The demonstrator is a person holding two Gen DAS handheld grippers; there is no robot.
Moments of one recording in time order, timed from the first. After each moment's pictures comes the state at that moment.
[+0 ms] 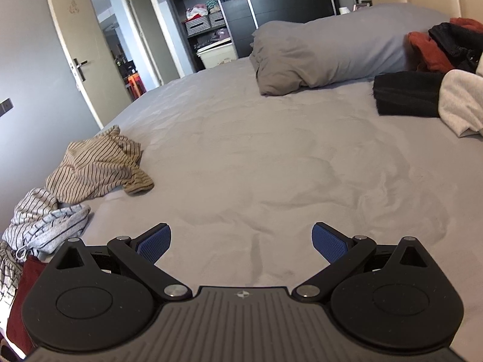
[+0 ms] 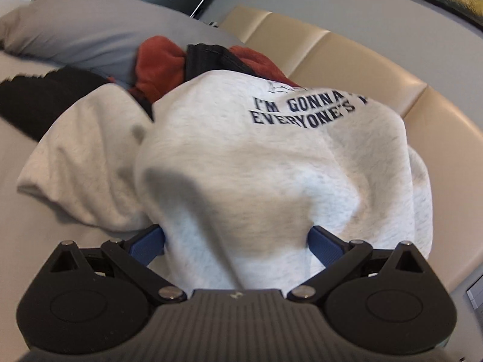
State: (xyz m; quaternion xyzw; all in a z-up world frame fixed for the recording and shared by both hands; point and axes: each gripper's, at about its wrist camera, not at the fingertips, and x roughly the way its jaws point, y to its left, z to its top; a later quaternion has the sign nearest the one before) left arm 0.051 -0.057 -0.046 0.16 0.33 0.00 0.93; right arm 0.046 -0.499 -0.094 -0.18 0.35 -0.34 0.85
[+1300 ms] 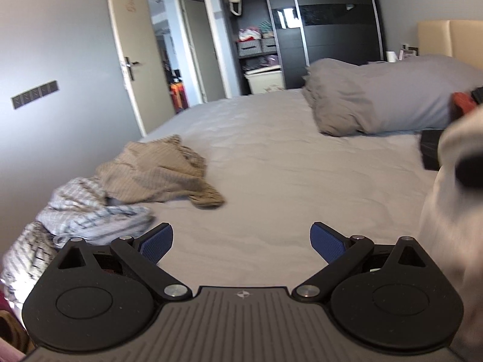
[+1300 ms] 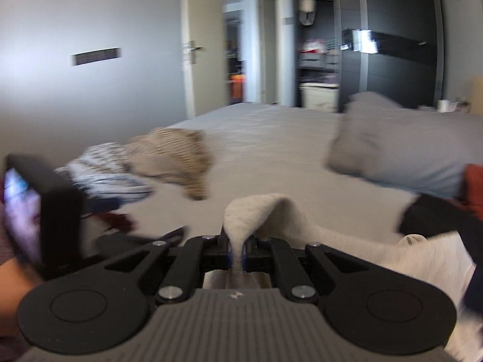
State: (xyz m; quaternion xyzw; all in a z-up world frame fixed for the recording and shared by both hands) left arm 0.023 0.035 0.020 0.10 0.26 0.07 0.96; right arm -0.066 -0.110 0.060 0.01 0.27 0.23 0.93
